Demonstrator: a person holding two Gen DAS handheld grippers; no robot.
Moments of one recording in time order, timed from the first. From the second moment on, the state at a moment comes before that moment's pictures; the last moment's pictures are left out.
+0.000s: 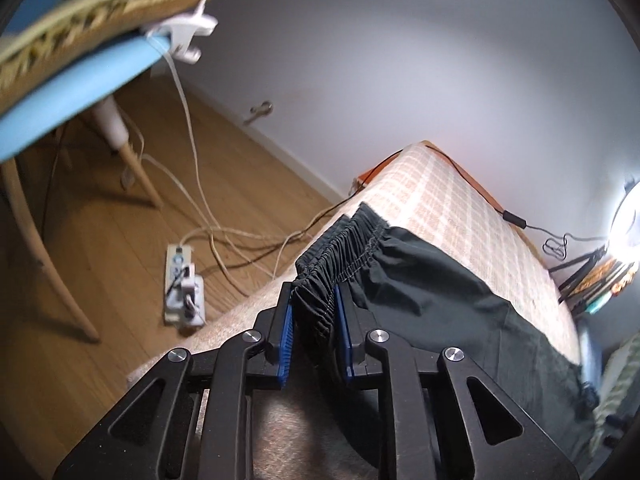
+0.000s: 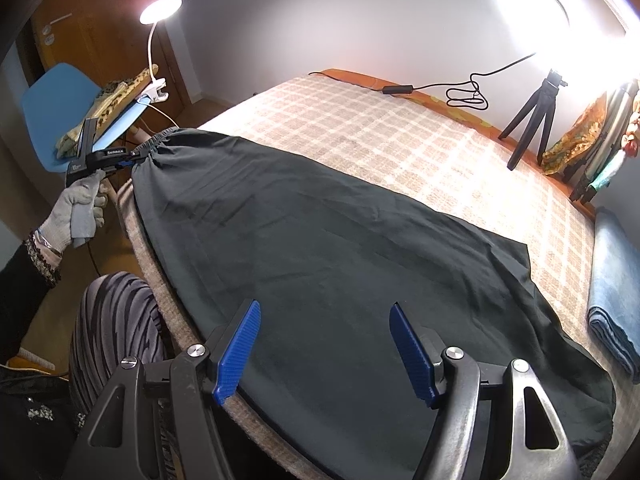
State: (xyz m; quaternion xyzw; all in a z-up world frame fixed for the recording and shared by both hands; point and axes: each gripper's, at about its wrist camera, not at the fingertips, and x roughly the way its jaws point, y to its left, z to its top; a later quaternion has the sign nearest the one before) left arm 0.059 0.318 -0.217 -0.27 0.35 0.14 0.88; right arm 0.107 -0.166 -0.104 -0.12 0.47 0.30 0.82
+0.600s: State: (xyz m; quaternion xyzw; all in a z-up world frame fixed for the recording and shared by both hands) left arm 0.063 0.119 -0.198 0.06 0.32 0.00 0.95; right arm 0.206 -0.053 -0.126 0.02 0.54 0.42 0.73
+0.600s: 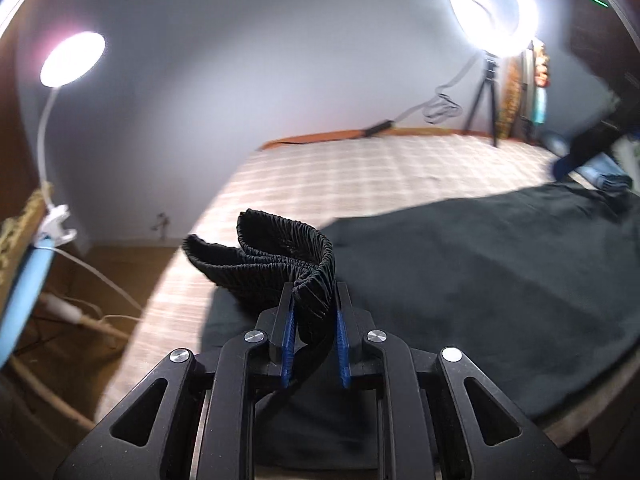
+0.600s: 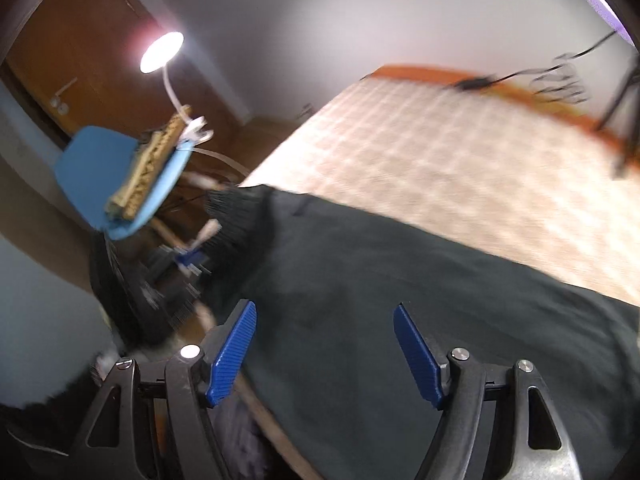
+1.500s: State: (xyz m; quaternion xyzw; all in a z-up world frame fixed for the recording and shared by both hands) left arm 0.064 0.053 -0.201 0.19 0.30 -0.10 0.93; right arm 0.256 0.096 -0.196 -0.02 0.65 0.41 0.64
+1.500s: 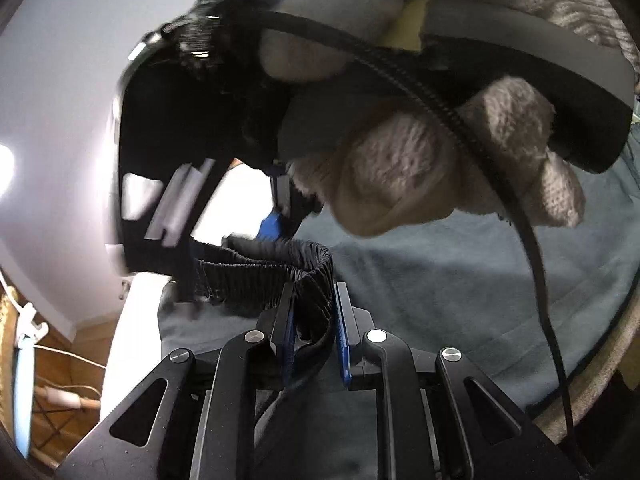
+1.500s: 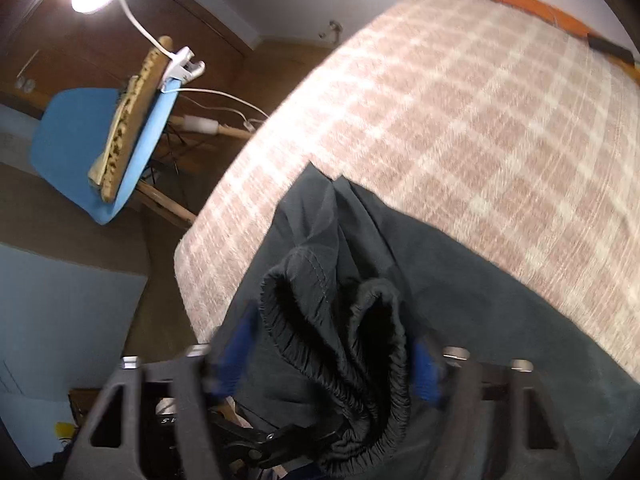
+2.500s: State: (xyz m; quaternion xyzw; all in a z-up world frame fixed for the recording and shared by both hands) left arm 0.078 0.066 -0.124 0.02 0.37 -0.15 0.91; right arm 0.235 -0.203 -0.148 0.22 0.60 0.32 0.70
